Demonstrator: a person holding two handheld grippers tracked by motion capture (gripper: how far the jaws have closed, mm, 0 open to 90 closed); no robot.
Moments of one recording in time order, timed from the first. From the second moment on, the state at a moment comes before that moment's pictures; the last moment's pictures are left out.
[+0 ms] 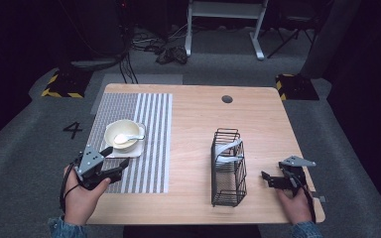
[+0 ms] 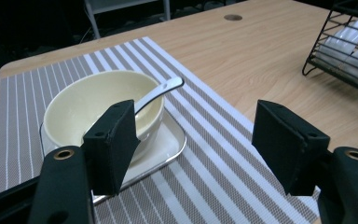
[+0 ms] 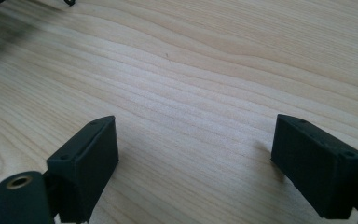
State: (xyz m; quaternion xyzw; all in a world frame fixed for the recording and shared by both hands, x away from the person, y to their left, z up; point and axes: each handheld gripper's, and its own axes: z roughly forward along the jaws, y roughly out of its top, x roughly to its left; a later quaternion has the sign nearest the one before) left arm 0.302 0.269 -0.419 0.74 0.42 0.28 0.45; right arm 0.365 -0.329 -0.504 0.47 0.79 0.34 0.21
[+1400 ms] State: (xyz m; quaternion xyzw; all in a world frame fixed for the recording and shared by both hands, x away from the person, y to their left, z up) left arm 0.279 0.299 -0.491 0.78 0.45 0.20 0.38; right arm 0.365 -0.329 -0.504 0.47 0.79 0.34 0.21
